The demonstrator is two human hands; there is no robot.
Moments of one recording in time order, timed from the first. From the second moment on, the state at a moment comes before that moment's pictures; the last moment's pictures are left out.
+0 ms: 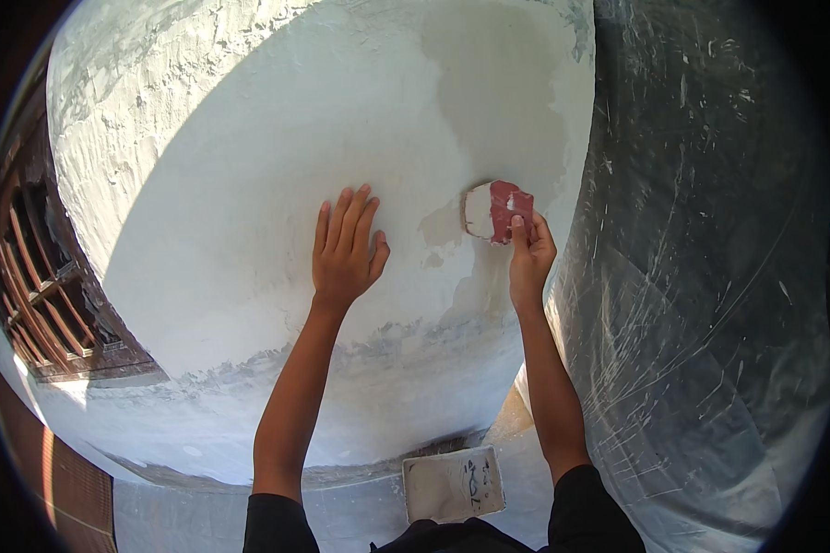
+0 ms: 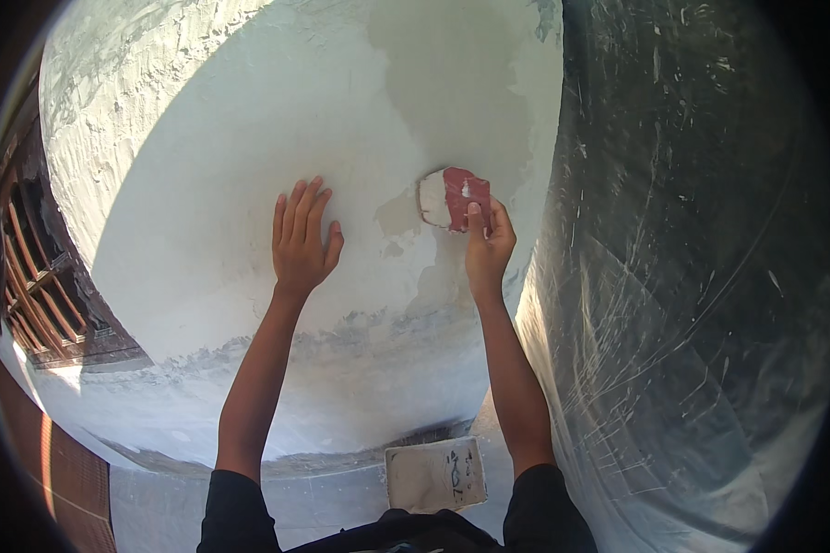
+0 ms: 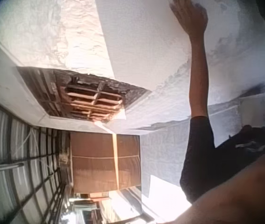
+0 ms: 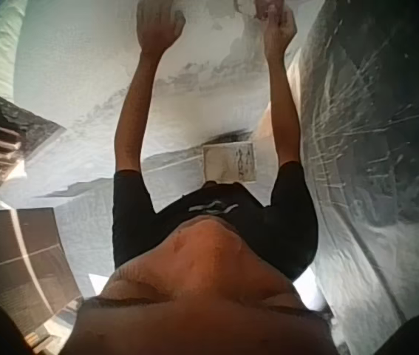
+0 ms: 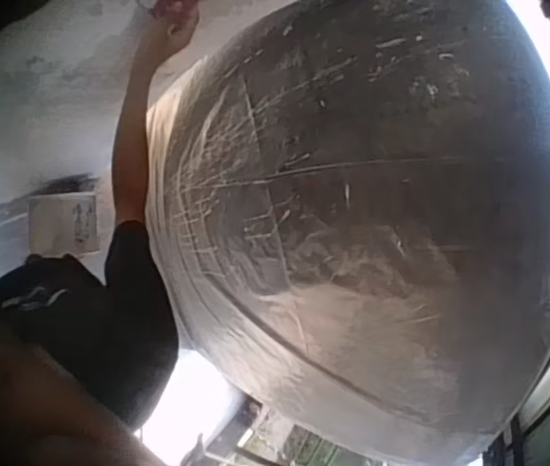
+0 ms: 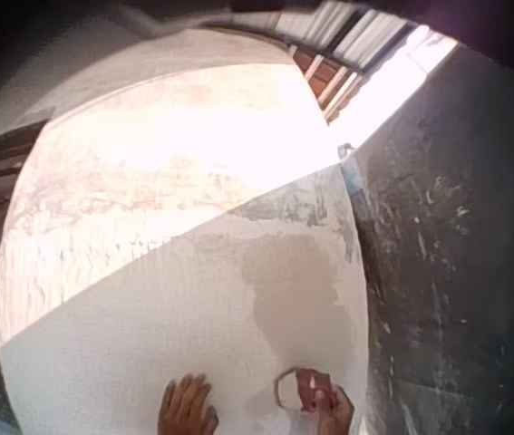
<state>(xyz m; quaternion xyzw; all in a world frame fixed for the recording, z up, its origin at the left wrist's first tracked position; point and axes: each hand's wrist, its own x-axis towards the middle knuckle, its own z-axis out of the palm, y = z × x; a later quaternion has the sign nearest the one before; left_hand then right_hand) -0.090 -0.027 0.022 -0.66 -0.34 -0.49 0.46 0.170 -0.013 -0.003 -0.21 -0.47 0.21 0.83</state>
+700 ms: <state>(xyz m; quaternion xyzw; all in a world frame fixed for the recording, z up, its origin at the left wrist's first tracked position) -0.089 -0.026 0.015 -0.66 -0.36 -0.47 0.46 0.173 -0.012 -0.008 -0.24 -0.47 0.22 0.82</state>
